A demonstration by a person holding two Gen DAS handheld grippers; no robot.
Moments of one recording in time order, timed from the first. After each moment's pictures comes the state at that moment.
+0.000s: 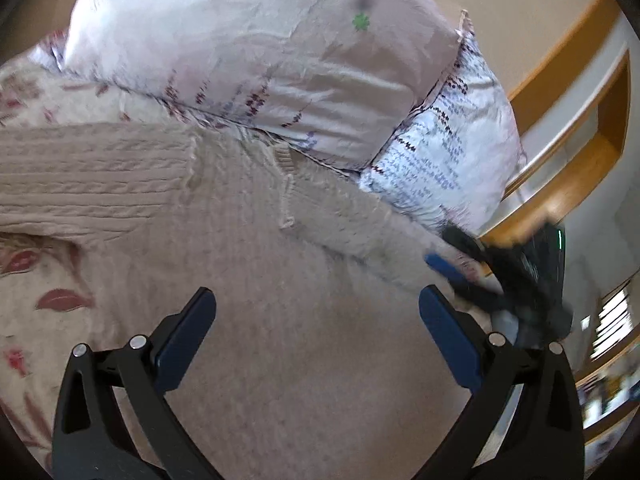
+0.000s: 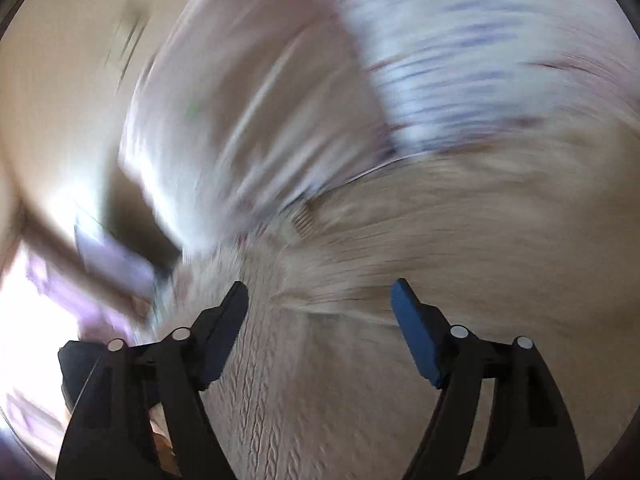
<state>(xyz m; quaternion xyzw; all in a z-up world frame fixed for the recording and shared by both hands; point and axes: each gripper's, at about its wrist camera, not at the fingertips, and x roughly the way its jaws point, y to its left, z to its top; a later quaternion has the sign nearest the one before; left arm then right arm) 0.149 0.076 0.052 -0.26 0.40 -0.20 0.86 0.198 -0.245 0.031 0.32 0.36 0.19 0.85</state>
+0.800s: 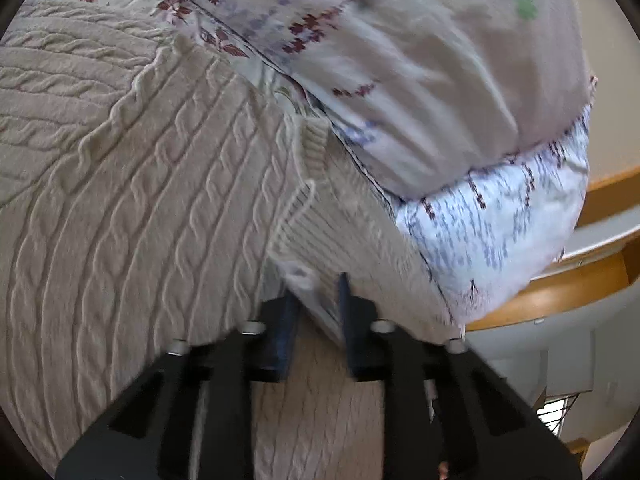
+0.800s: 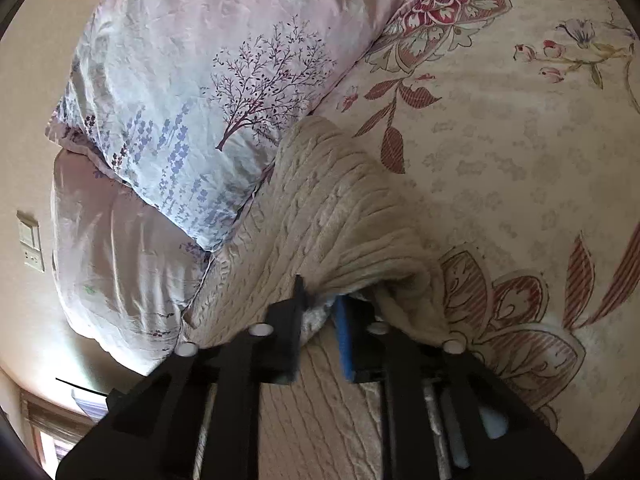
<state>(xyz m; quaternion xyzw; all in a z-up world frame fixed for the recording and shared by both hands) 0.260 0.042 -0.012 -0.41 0.46 -0.12 0.78 0.166 -0.387 -0.044 0.49 0.34 -0.01 0.81</state>
